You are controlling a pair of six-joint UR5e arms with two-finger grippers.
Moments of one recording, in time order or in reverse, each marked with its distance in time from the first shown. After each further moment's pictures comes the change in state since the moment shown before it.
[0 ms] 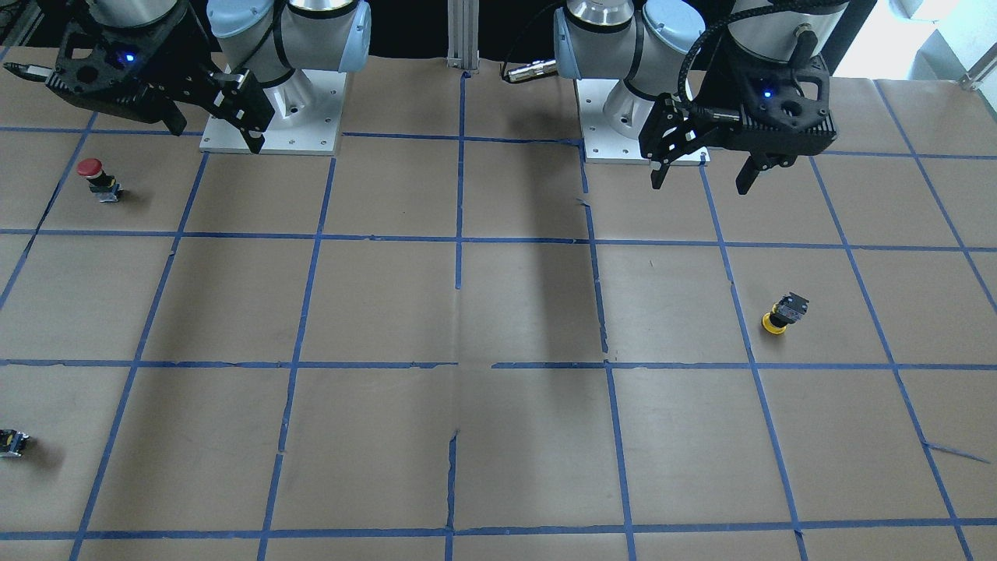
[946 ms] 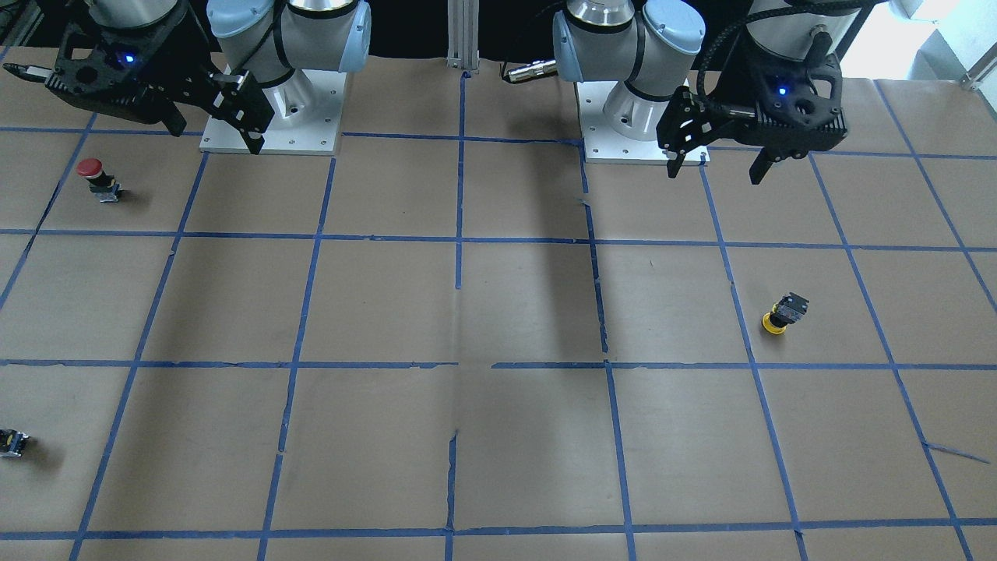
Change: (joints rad) left arm 0.084 0.045 -0.067 -0.027 0.006 0.110; right arm 0.000 0.001 0.000 -0.003 -0.001 0.003
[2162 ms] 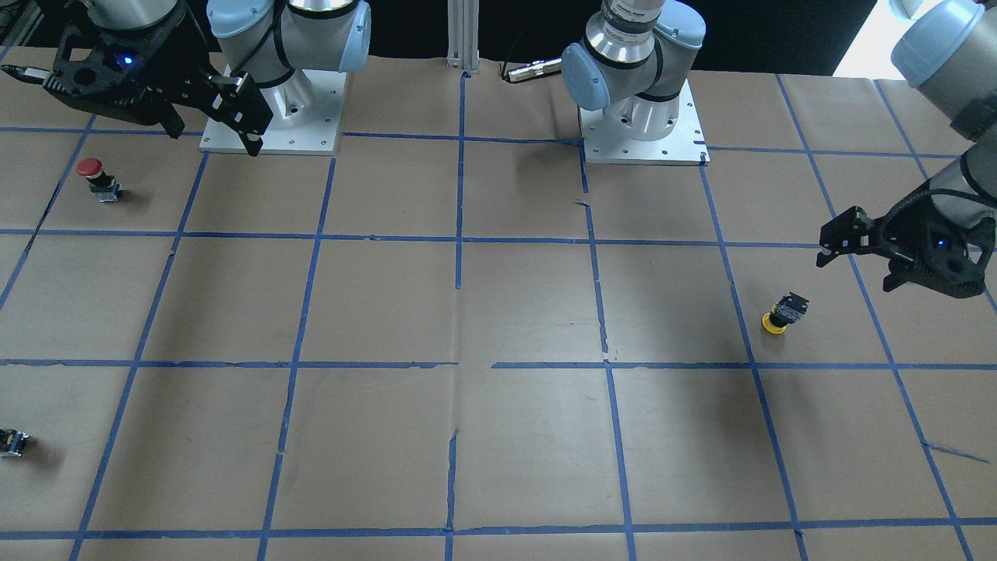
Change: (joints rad) left arm 0.419 -0.243 -0.097 0.245 0.005 0.726; right arm 0.000 0.001 0.000 -0.015 -0.003 -0.002
